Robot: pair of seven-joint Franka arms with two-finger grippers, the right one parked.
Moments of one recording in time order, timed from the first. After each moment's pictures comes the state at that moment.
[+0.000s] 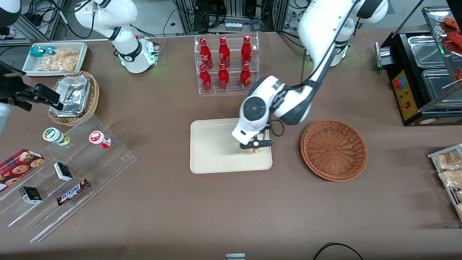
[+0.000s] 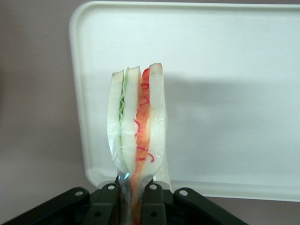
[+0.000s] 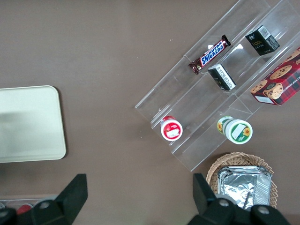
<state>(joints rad) -0.65 0.64 -0.11 -1.52 -0.04 2.00 -0.81</state>
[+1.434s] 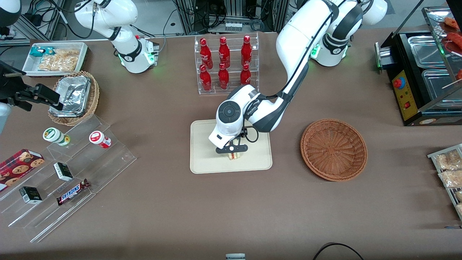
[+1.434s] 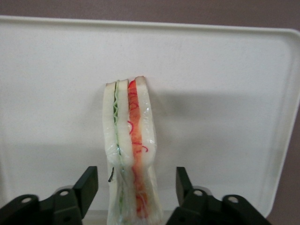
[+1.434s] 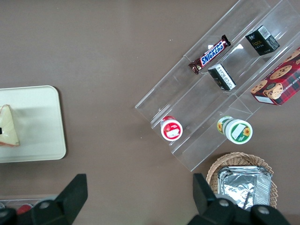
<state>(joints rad) -0.72 0.81 -0.11 -1.29 -0.04 2.07 -0.85</state>
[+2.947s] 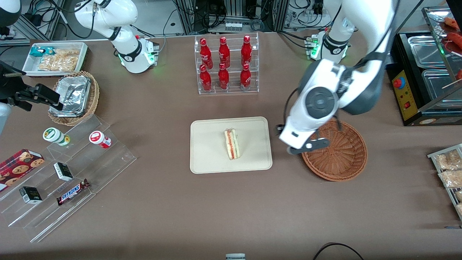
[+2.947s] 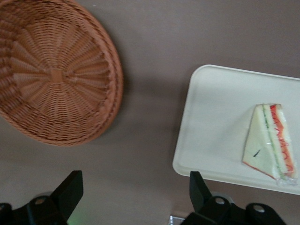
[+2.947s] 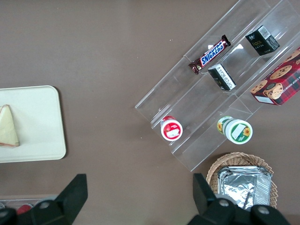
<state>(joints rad) -0.39 0.31 -0.05 -1.60 -0.03 1.71 -0.63</state>
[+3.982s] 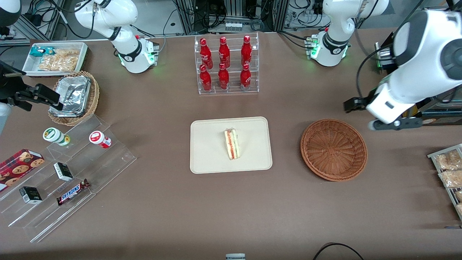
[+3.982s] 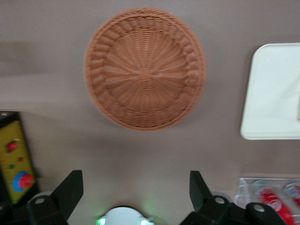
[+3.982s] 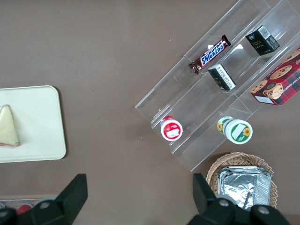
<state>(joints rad) -0.01 0.04 -0.15 -1.69 0.02 1.52 -0.17</state>
